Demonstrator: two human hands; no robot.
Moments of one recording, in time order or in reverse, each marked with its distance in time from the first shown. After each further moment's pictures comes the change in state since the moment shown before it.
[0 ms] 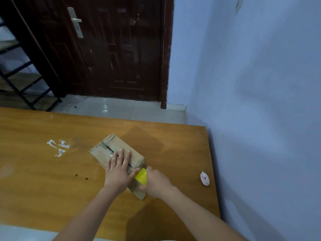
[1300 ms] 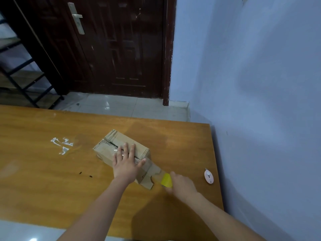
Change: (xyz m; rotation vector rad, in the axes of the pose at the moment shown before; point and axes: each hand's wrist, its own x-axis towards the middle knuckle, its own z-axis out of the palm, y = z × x) left_hand 0.019 0.017 -0.009 -0.075 -0.056 -0.096; right_hand -0.016 0.071 0.006 -0.256 0.051 0.063
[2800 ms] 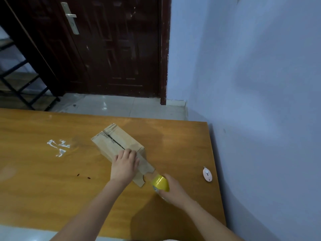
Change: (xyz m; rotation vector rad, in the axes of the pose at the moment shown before) left_hand -0.006 -0.006 -0.006 0.038 0.281 0.274; right_hand -0.004 -0.005 0.033 0.708 -0.064 0.021
